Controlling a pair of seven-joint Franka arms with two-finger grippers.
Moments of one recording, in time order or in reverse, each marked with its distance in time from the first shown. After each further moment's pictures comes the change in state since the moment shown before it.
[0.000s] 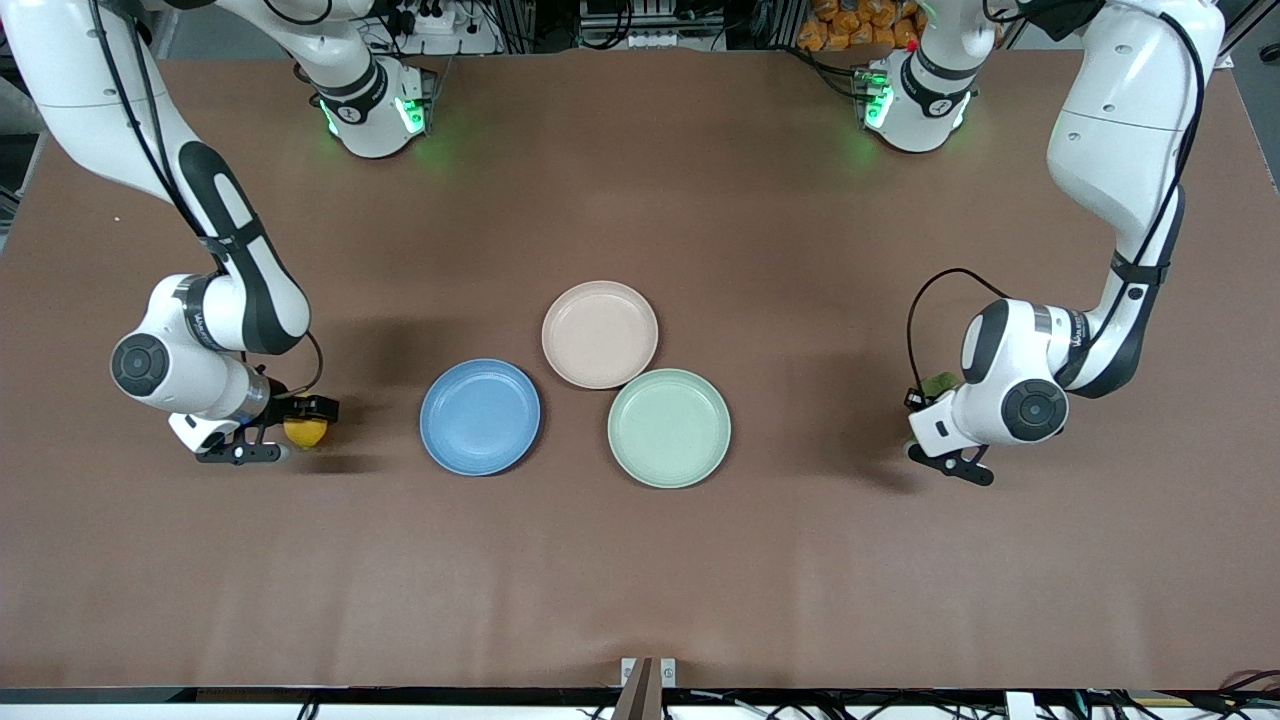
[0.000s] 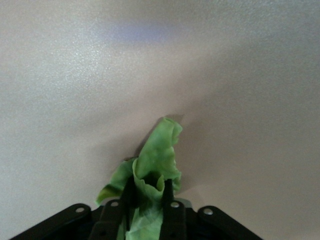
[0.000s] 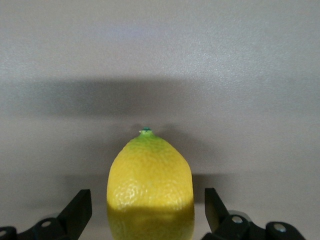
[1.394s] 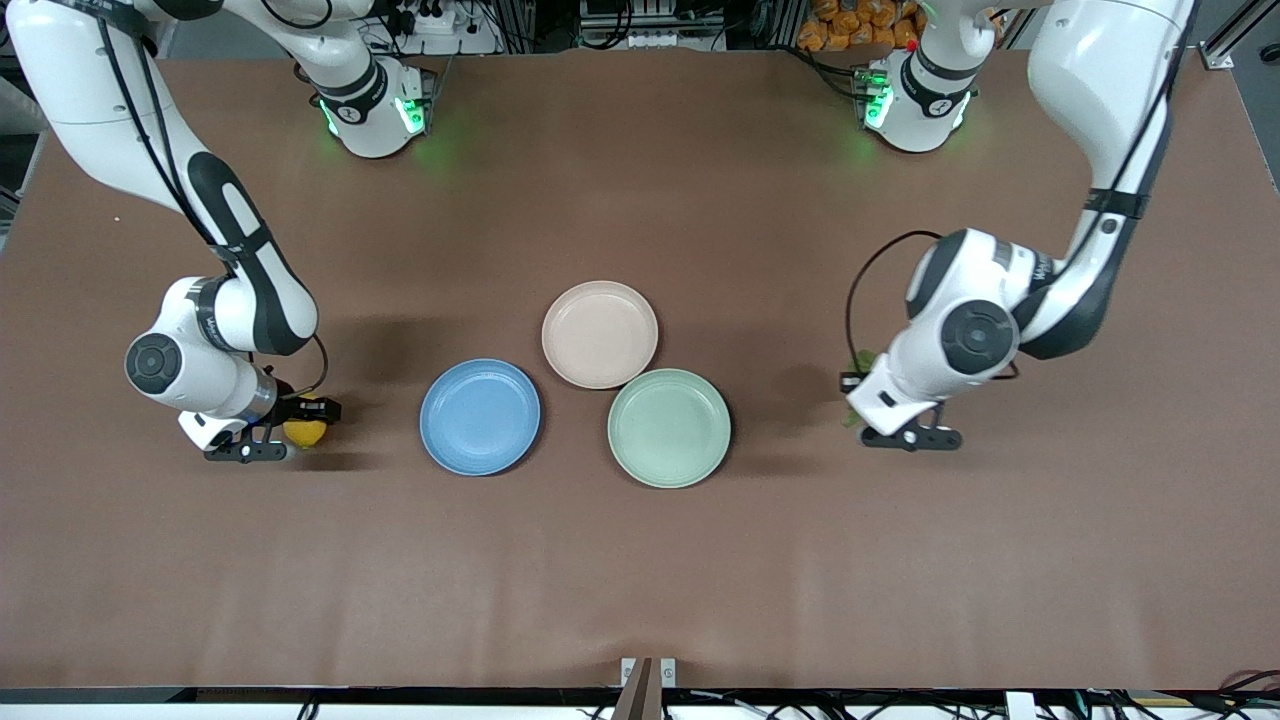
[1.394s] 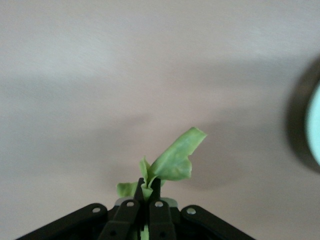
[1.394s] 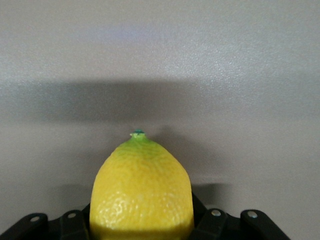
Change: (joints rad) left arm -0.009 -0.182 -0.266 -0.004 0.000 -0.091 -0.597; right arm -0.003 0.024 -0.005 -0.024 0.000 0.065 0.000
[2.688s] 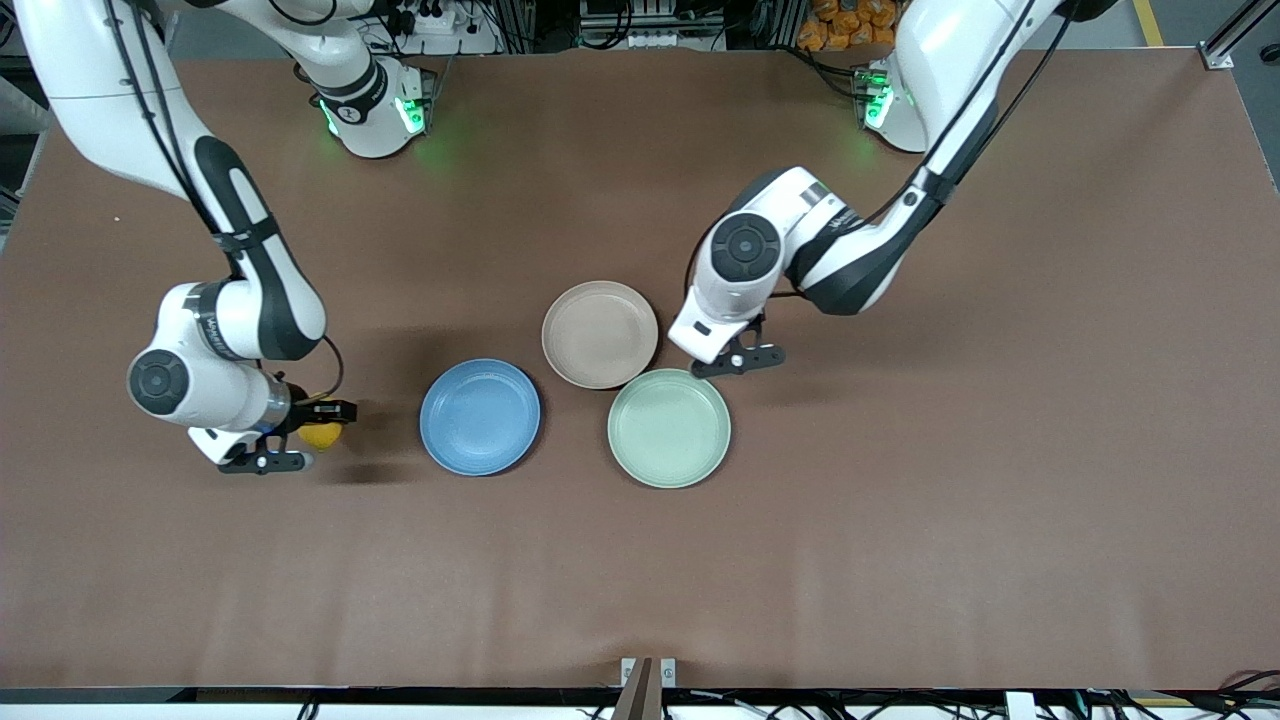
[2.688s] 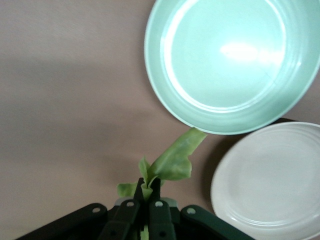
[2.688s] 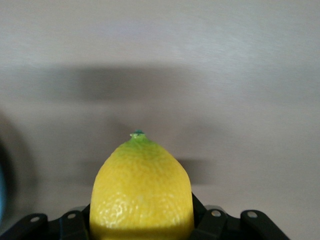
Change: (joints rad) left arm -0.277 0.101 -0.085 0.103 0.000 0.004 -0.524; right arm 0.089 -0.027 0.024 0.133 0.002 -0.229 0.084
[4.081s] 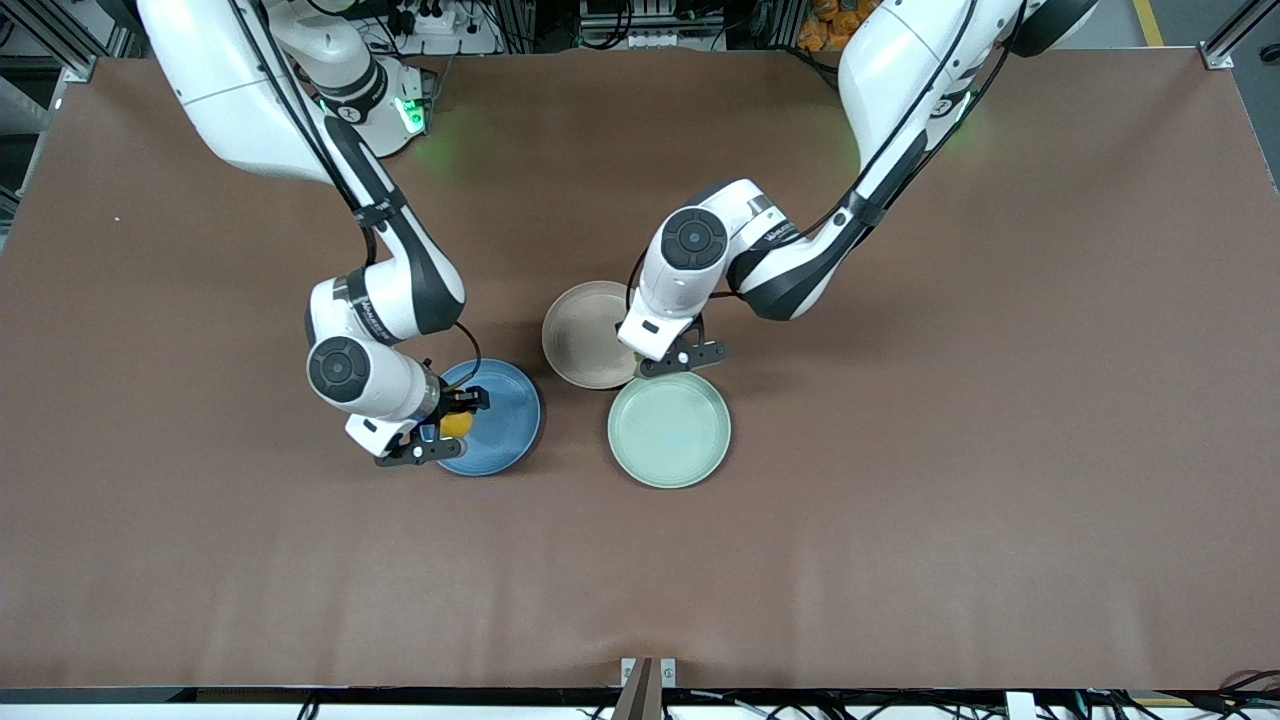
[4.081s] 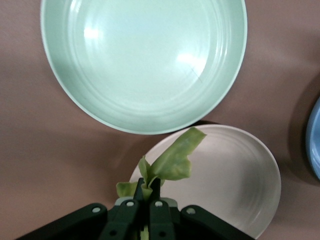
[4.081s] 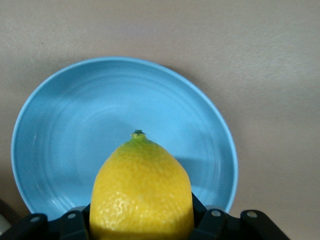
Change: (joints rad) left arm -0.132 0.113 0.043 0.053 0.000 0.228 -0.153; right arm 0.284 0.066 0.013 0.087 0.079 0.000 0.126
